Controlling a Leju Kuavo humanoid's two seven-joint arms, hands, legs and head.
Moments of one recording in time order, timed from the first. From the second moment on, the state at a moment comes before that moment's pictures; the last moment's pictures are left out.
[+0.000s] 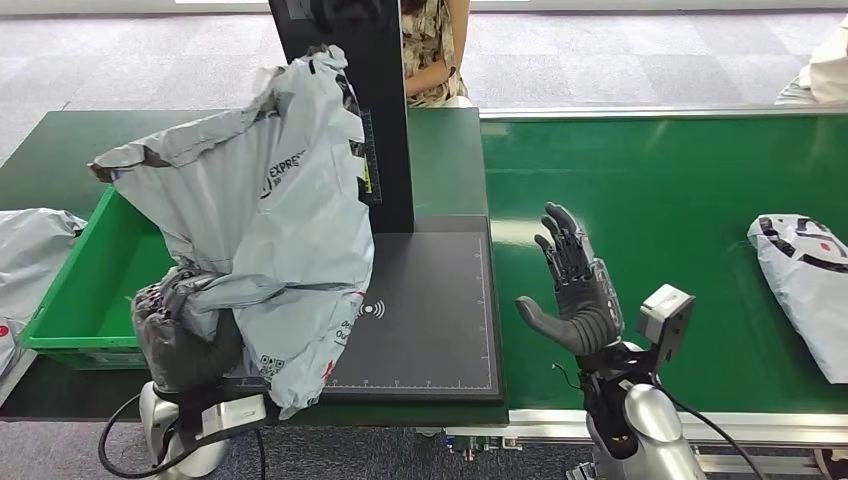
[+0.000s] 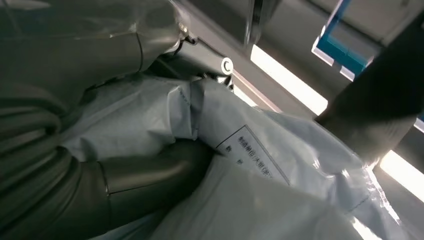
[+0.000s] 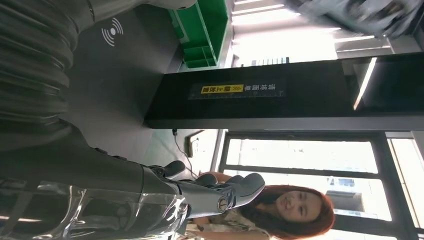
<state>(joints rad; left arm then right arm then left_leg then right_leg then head) -0.04 0.00 -0.23 -1.71 -0.59 0.70 -0.67 -0.17 -0.10 0.27 -1.55 -0.31 0.04 -0.42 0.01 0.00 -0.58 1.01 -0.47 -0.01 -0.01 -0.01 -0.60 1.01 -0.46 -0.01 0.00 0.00</state>
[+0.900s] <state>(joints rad) -0.44 0.10 0.11 -1.28 -0.84 0.67 -0.20 -0.17 -0.09 0.27 -1.57 -0.31 0.07 -0.44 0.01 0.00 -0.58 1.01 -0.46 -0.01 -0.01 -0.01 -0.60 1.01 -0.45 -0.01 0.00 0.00</state>
